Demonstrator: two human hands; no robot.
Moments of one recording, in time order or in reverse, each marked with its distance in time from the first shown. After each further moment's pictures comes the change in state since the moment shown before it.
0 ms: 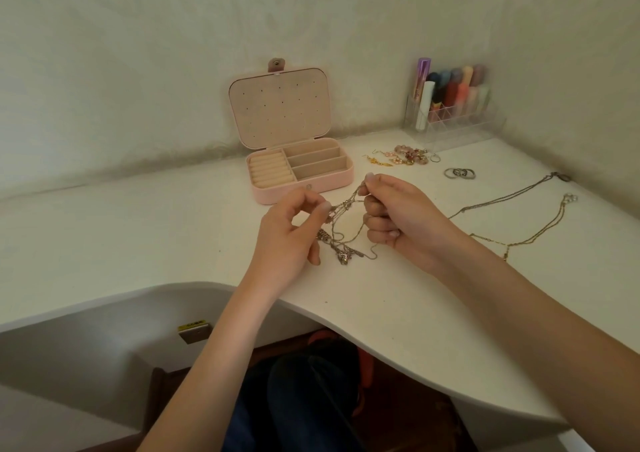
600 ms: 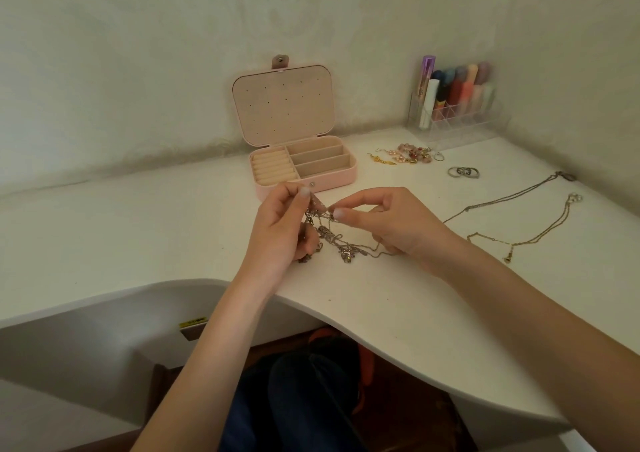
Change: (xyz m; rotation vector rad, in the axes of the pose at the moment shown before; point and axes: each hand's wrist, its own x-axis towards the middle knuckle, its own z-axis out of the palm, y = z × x) left_hand 0.000 0.003 -0.006 -0.352 -0.013 -0.106; right_hand -0.003 0.006 -0.001 -0.495 -0.103 -0.156
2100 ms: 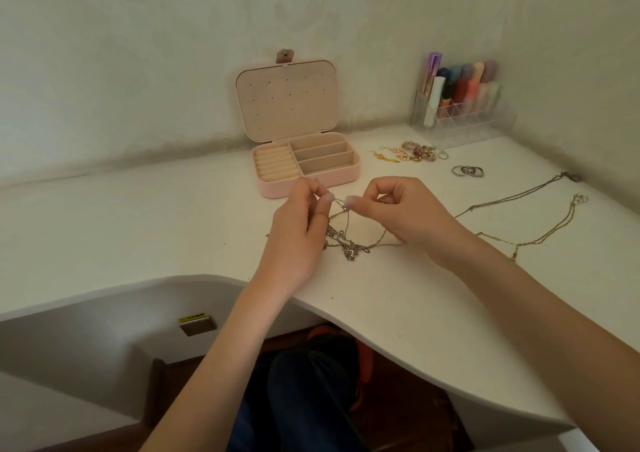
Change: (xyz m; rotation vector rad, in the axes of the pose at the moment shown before) left_hand 0.002 -0.016 0.007 0.548 0.044 0.285; right_hand 0.003 -0.001 -0.006 -0.120 0.094 -0.066
